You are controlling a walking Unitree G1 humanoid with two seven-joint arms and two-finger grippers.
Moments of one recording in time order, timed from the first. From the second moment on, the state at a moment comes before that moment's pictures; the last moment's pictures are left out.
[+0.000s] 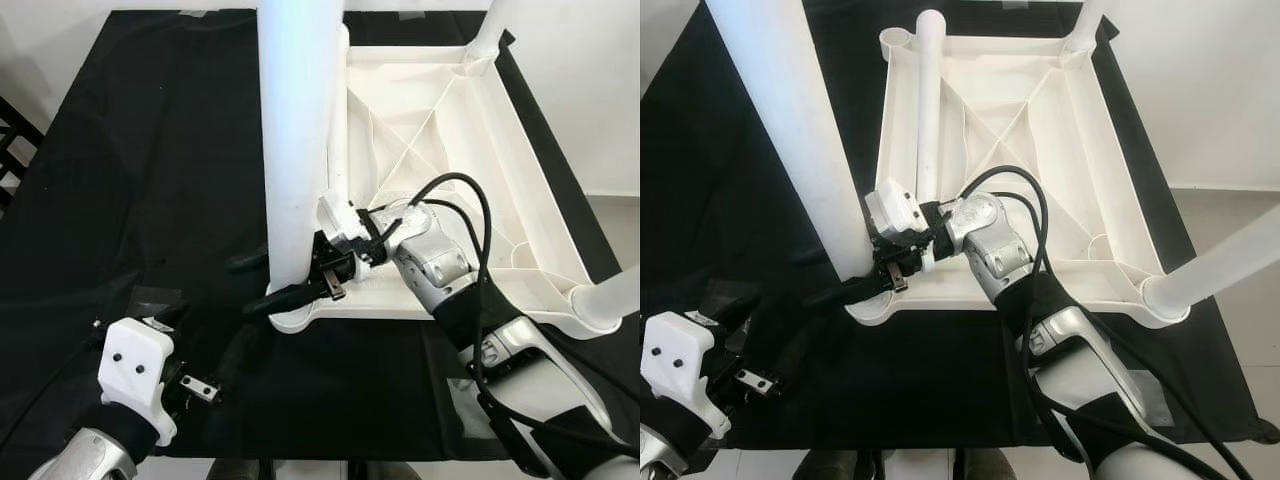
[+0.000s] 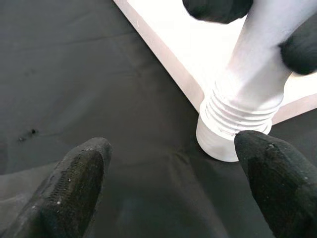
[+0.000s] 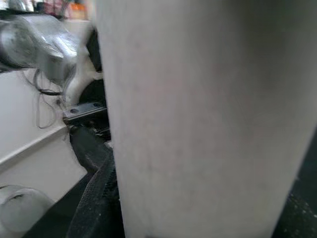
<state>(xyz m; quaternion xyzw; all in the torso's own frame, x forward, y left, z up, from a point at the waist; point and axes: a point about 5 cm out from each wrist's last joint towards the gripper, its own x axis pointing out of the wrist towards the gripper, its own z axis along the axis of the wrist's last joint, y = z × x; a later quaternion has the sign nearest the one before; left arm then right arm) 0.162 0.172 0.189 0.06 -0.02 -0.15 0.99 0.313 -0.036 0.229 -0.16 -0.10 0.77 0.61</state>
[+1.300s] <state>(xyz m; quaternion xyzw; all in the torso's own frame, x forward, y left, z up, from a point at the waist) 0.241 0.185 0.311 0.05 -0.18 -0.47 0.87 0.300 -0.003 0.174 -0.07 -0.06 0.28 0.96</state>
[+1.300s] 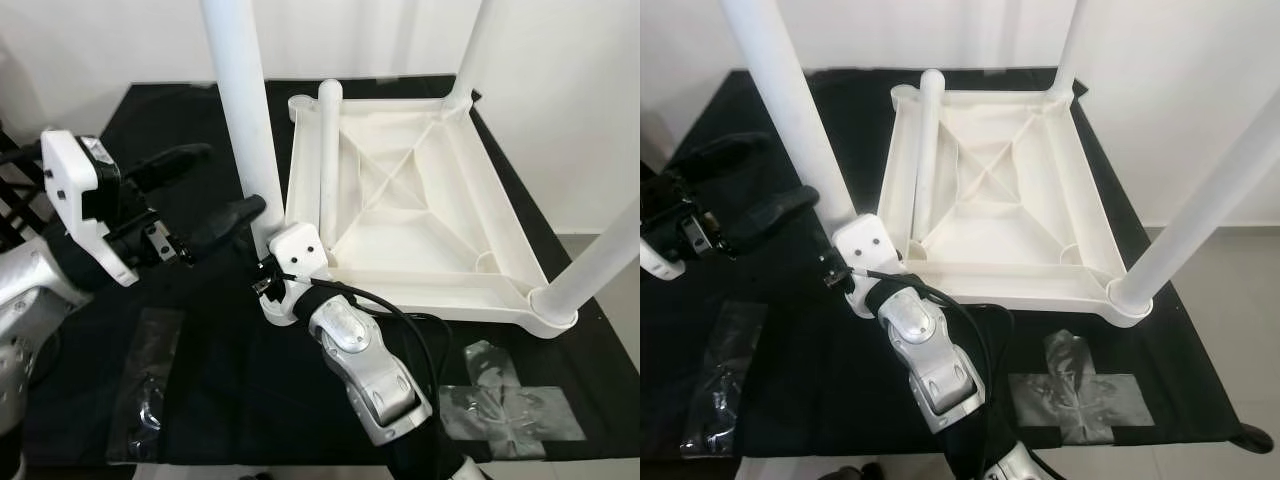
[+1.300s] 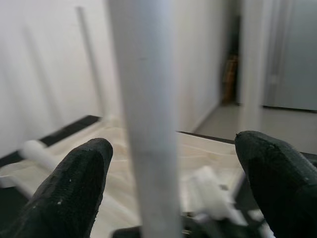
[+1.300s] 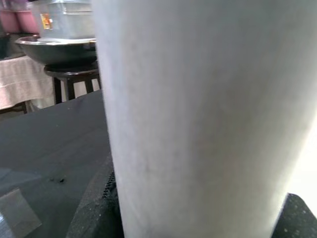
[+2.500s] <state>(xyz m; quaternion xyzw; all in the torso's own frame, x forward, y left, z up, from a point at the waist) 0.290 0.158 0.334 0.01 -0.14 -0.58 0.80 0.304 -0.002 0.165 -0.06 -0.06 0.27 0.96</state>
